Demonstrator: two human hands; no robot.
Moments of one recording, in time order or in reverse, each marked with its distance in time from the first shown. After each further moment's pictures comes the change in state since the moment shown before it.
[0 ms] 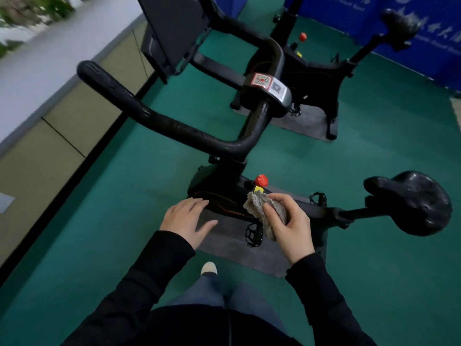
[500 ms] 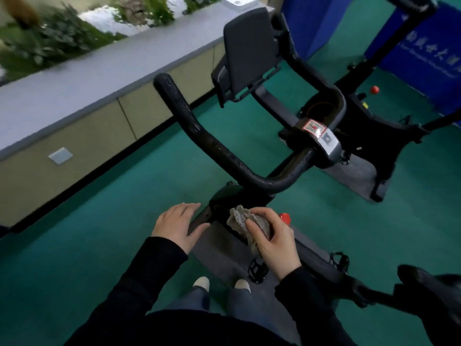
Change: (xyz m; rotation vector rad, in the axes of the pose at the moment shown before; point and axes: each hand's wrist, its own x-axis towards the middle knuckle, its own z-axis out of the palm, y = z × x) left_hand -0.008 -0.008 -0.012 -0.158 0.179 -0.408; right_hand 0.062 -0.028 0.028 -0.015 -0.452 -0.234
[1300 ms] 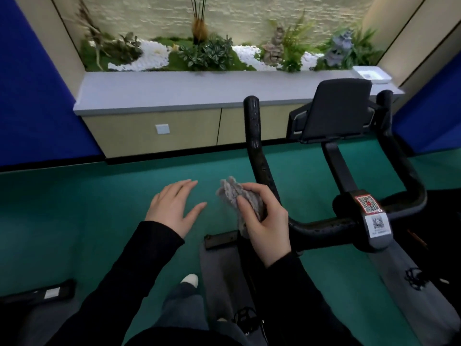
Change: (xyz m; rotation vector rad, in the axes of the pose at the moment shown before) left_hand -0.056 0.040 -0.029 -0.154 0.531 -0.519; right_hand 0.071 -0.055 -0.001 0.168 -0.406 -0.492
